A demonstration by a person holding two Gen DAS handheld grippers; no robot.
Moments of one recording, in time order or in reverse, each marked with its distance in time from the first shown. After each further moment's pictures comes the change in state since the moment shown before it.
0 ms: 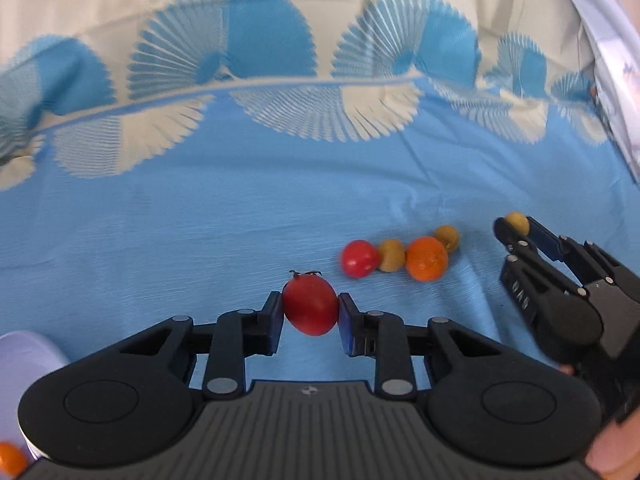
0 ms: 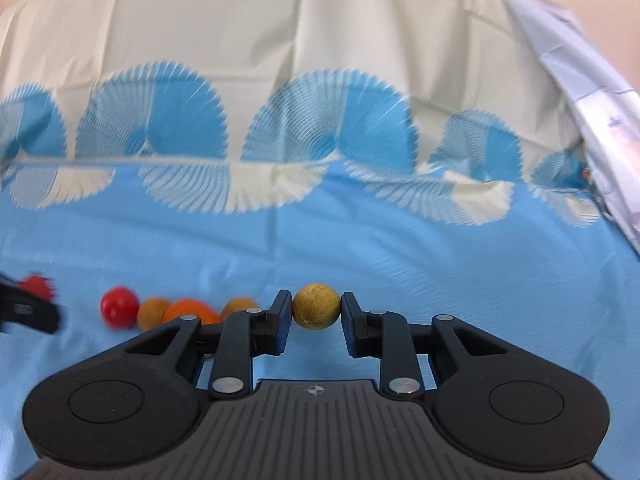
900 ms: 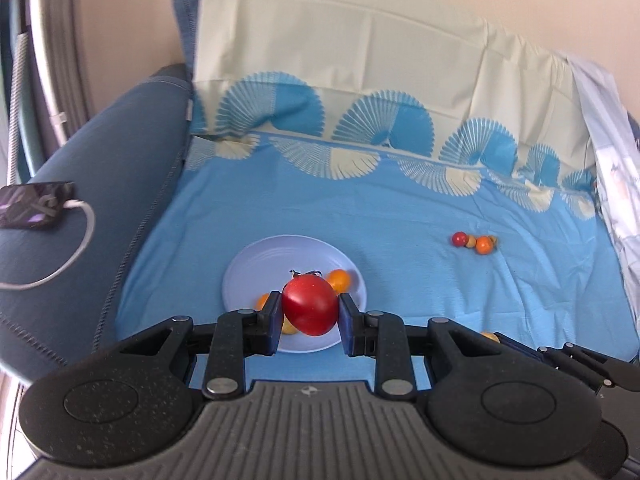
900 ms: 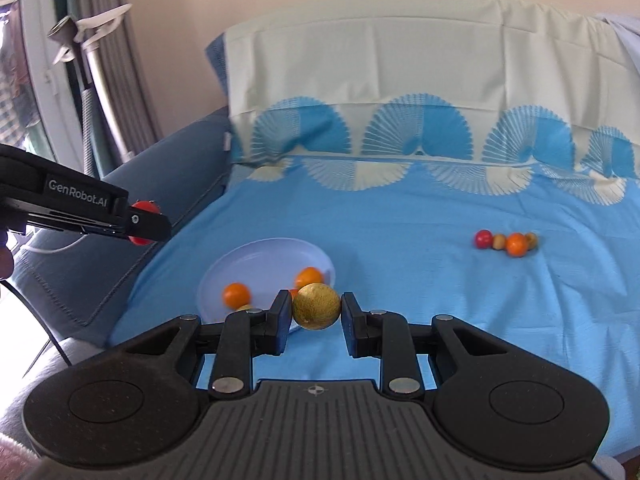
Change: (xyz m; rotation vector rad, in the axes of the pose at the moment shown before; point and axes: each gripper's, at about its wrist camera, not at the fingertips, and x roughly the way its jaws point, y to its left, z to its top) left arm -0.313 0.205 -0.170 -0.210 -0.196 0.075; right arm -0.336 0.197 0.014 -0.053 0.132 0.477
